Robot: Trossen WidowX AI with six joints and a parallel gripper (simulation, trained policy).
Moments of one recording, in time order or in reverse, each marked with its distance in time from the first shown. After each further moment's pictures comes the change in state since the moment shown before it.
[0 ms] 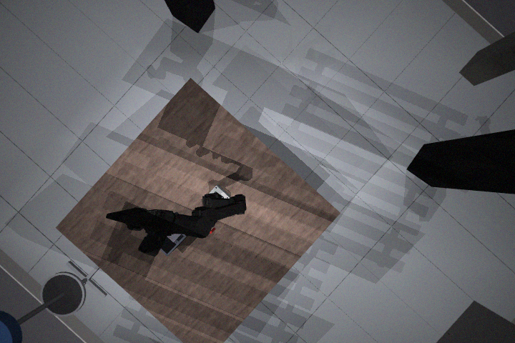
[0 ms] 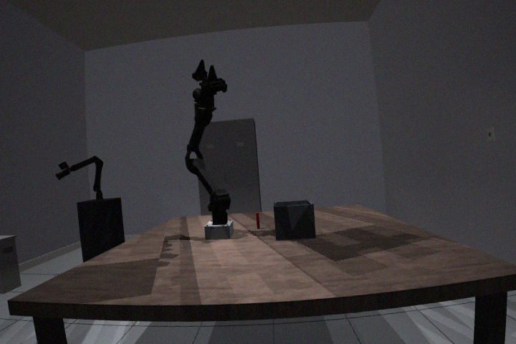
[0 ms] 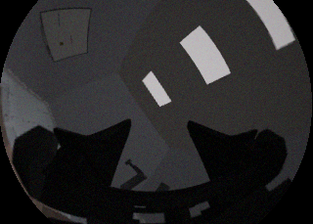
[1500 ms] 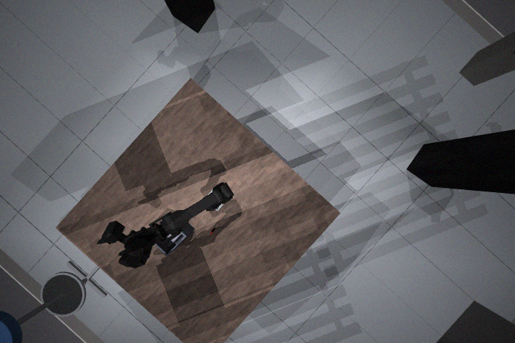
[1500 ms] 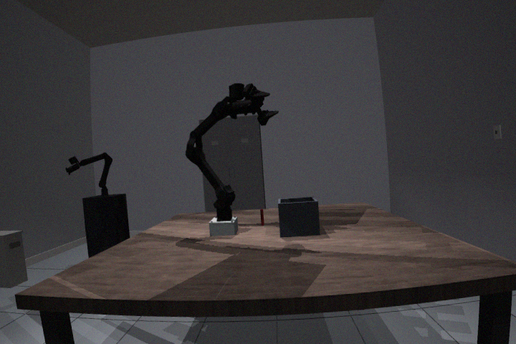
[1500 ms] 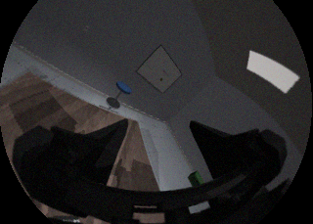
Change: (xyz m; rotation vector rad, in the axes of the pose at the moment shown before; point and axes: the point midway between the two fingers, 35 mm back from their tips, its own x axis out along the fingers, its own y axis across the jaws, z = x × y) arm -0.088 0.261 0.101 0.678 -0.061 1.178
